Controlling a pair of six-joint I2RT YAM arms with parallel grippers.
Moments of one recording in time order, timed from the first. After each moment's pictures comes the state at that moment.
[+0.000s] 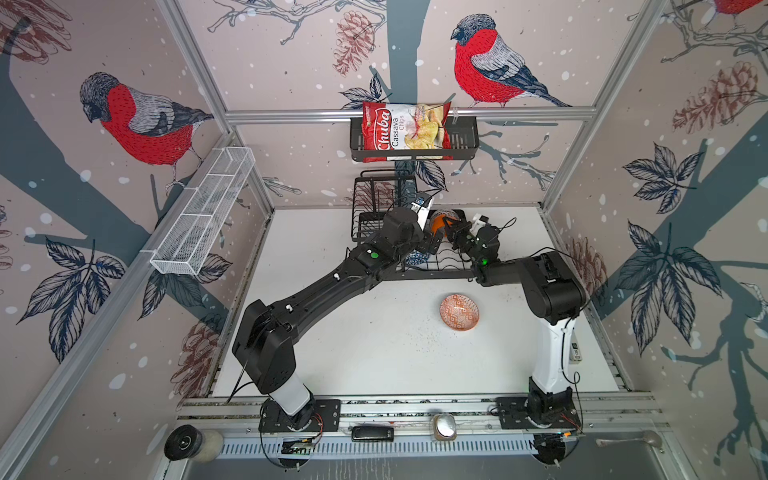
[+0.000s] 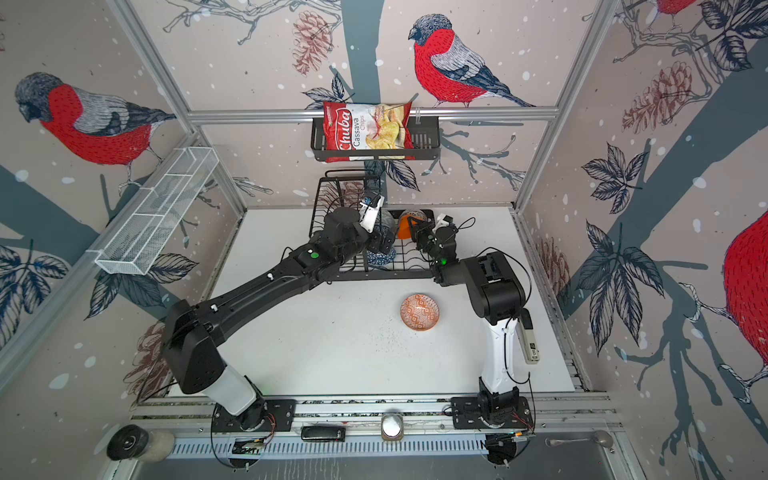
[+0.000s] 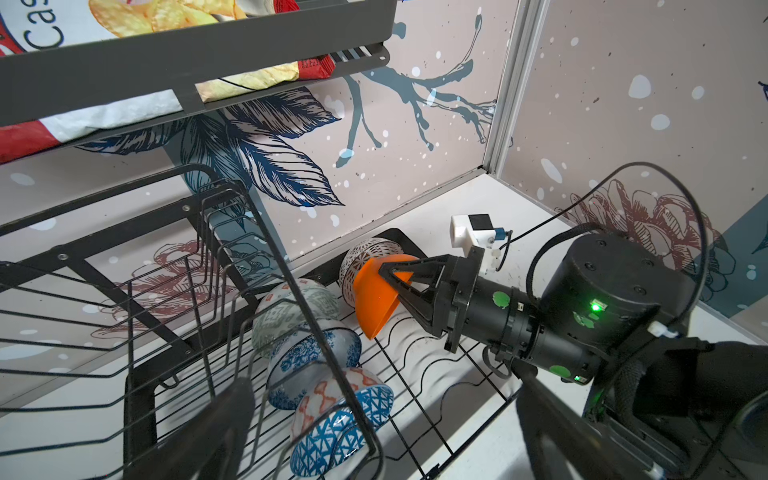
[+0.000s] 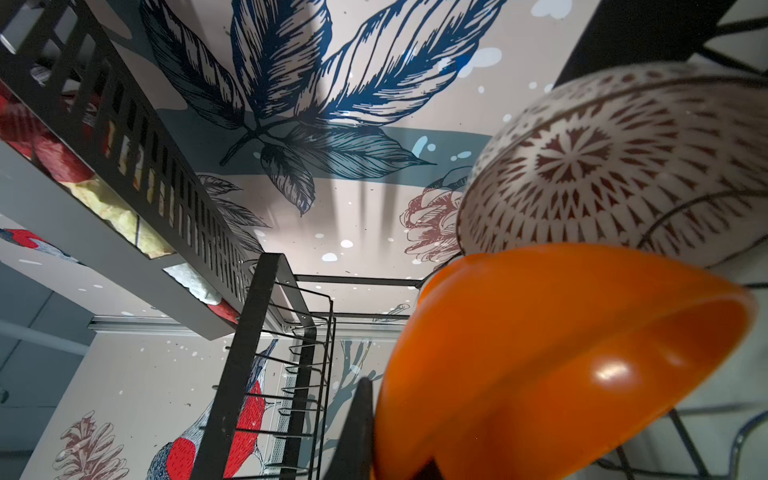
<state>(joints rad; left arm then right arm) -0.76 1.63 1.43 -0.10 -0.17 -0.02 0.34 2.10 1.06 1.06 -0.29 1.46</state>
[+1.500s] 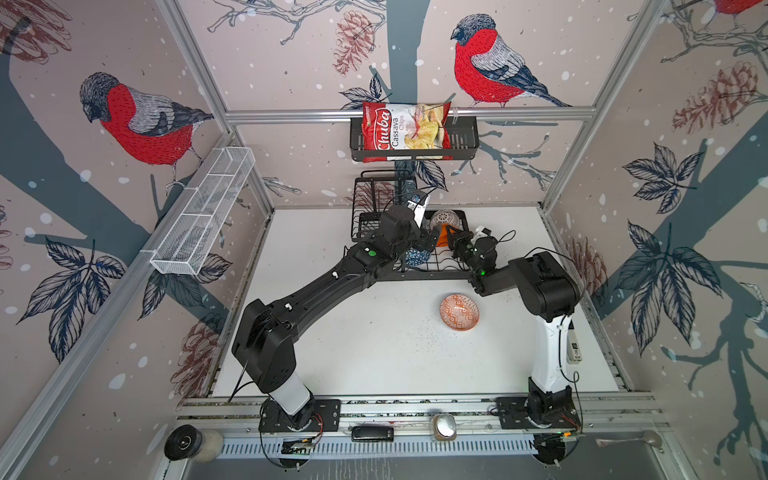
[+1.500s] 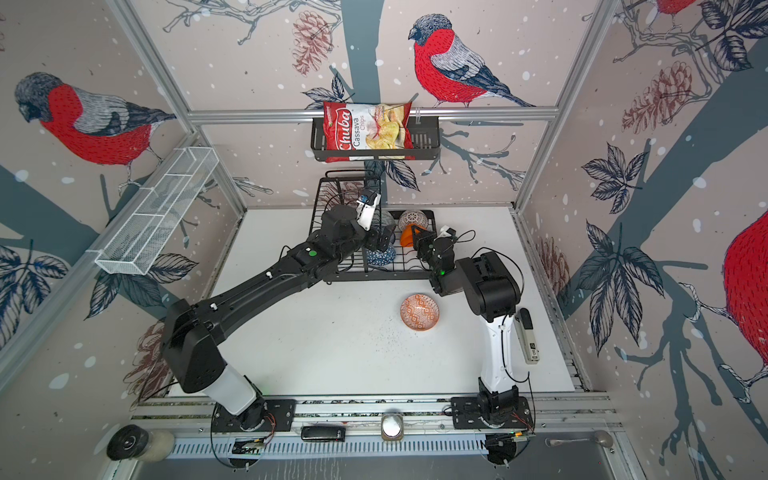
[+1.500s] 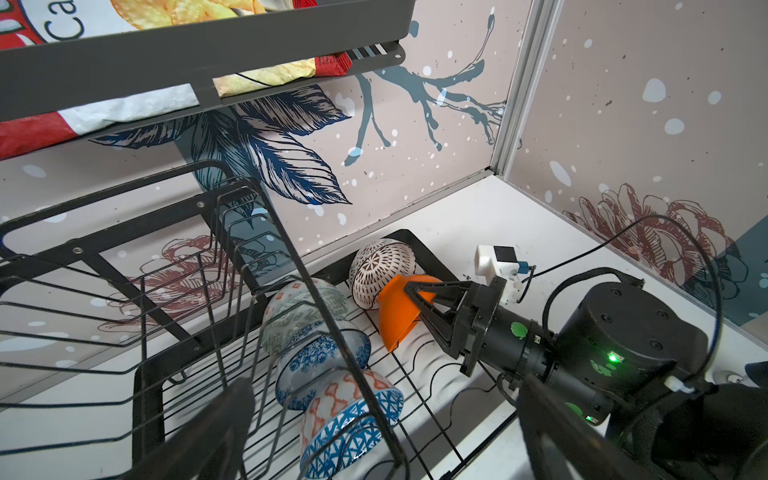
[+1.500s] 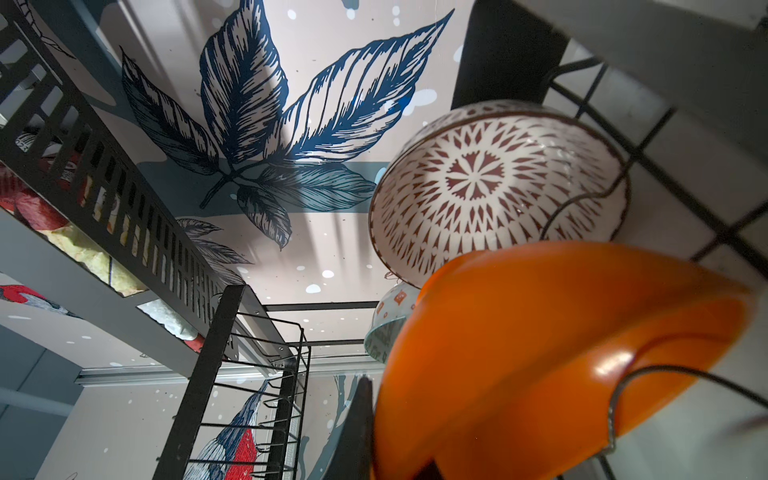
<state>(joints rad) -0.74 1.63 1.43 -0.10 -0.16 -0.03 0.34 2.14 0.97 1.15 -0.16 1.52</state>
